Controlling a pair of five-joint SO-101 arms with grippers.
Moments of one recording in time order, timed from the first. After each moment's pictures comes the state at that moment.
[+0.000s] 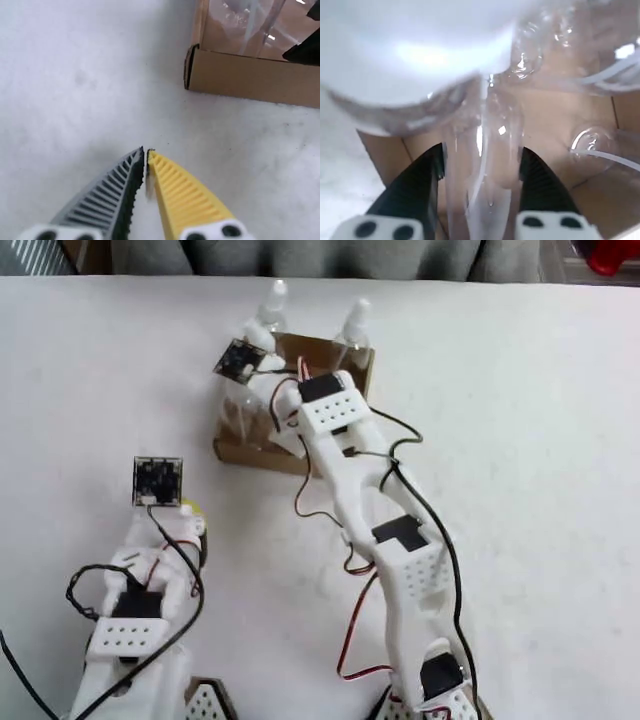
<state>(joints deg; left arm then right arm) -5.9 -61.3 94.3 16.5 0.3 -28.1 36.7 -26.2 64.3 37.8</state>
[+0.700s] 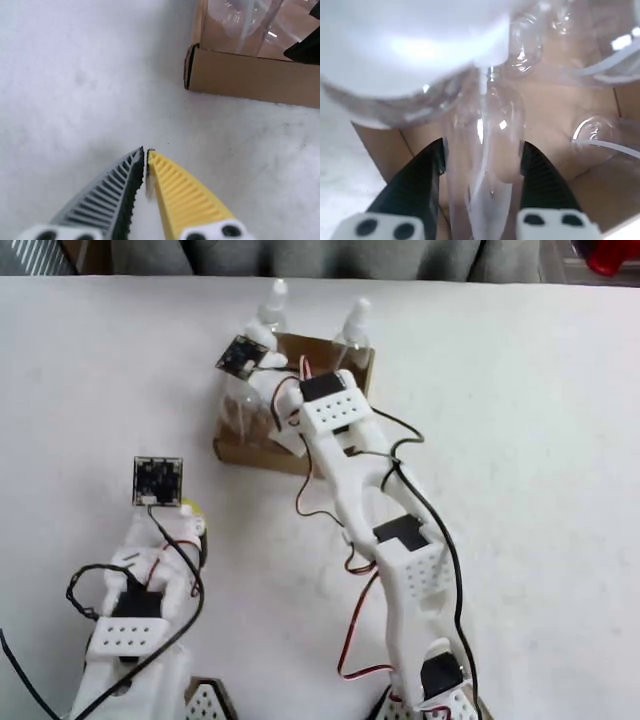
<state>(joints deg) -5.9 -61.3 94.3 16.5 0.3 -27.8 36.4 -26.2 64.4 36.0</state>
